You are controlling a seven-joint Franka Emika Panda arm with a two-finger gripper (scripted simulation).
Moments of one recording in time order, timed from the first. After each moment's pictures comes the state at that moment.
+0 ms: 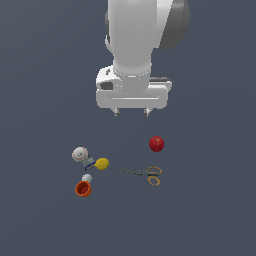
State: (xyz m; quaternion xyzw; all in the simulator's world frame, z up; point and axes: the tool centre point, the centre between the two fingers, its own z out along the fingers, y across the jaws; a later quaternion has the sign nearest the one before) arm -0.001 0.012 0.302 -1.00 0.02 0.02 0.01
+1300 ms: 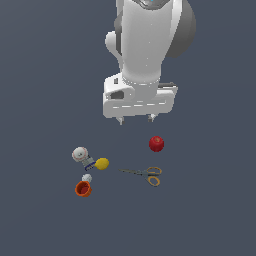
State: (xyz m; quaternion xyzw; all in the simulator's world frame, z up) arm 0.019 0.028 0.291 -1.00 -0.07 0.00 -0.01
